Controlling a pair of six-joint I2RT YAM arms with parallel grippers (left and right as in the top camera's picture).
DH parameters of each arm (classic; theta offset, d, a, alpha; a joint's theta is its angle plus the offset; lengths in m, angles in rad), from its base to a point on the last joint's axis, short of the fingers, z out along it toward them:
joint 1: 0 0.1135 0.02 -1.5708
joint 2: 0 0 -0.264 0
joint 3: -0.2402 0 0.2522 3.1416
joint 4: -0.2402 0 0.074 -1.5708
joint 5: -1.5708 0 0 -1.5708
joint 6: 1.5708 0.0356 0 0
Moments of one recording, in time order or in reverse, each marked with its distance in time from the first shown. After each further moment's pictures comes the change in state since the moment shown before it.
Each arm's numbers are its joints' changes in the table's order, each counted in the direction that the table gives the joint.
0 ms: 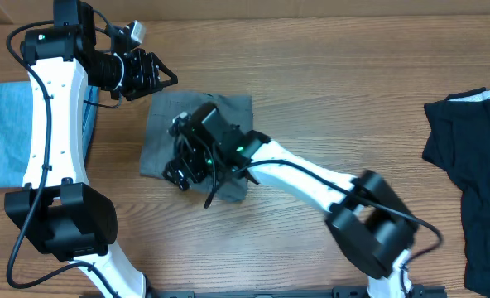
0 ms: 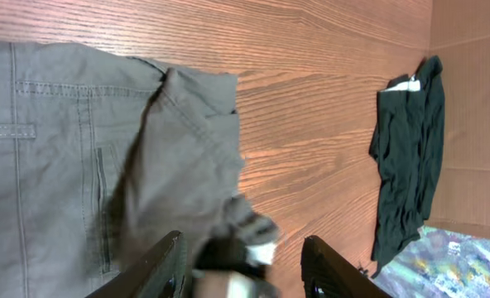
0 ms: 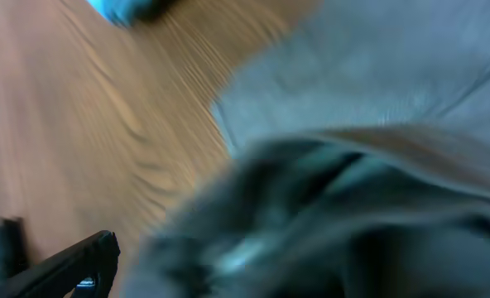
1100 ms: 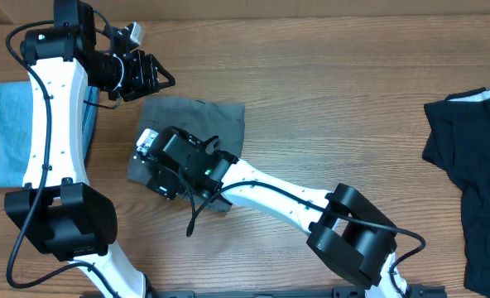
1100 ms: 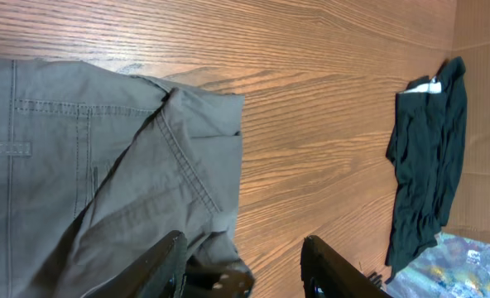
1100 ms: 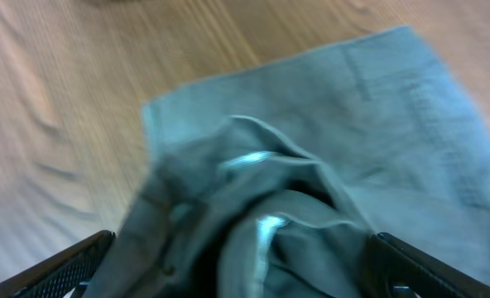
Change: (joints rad) left arm 0.000 0.000 0.000 -0.002 0.051 0.000; right arm 0.164 0.045 -0.126 -0.036 -0.472 -0.328
